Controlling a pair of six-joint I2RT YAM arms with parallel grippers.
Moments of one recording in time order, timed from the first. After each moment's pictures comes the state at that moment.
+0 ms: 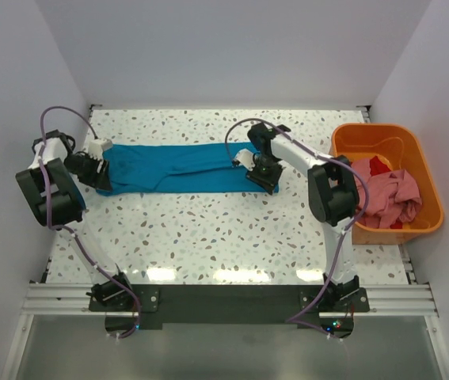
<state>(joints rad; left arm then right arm) 0.48 2.09 1.61 -1.05 0.55 0.92 0.45 2.16 1.75 -1.11 -0.02 -0.65</state>
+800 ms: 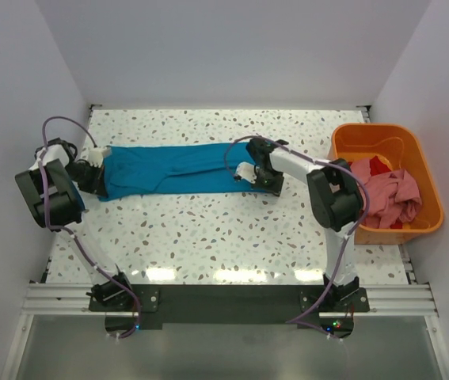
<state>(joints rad) 0.50 2.10 1.53 -0.99 0.48 0.83 0.49 2.10 1.54 -0.92 0.12 -0.75</state>
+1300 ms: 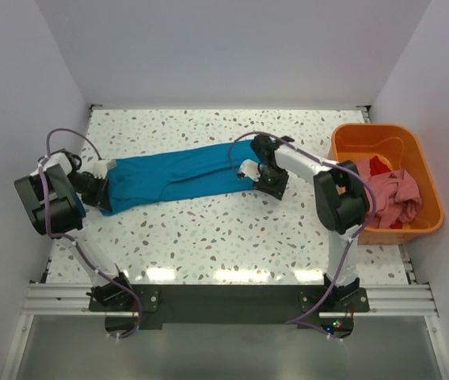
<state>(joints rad) 0.50 1.96 1.31 -1.01 0.46 0.82 0.47 2.03 1.49 -1.00 0.11 -0.73</state>
